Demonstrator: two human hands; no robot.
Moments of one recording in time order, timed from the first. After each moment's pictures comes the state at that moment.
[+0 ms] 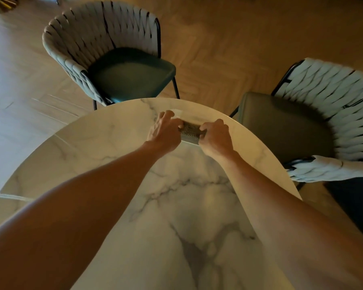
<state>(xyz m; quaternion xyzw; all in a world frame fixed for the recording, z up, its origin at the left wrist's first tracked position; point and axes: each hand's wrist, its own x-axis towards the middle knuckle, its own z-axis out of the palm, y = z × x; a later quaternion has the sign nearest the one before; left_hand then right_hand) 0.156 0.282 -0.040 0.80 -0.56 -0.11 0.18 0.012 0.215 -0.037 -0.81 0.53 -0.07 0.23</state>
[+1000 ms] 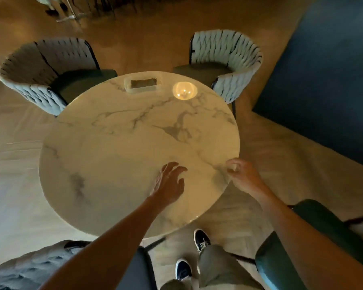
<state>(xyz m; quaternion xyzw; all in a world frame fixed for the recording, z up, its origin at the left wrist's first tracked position) -0.022 0.737 -0.036 0.59 -0.74 -0.22 0.21 -0.275 0.714 0.004 -0.60 0.68 -0.21 0.36</state>
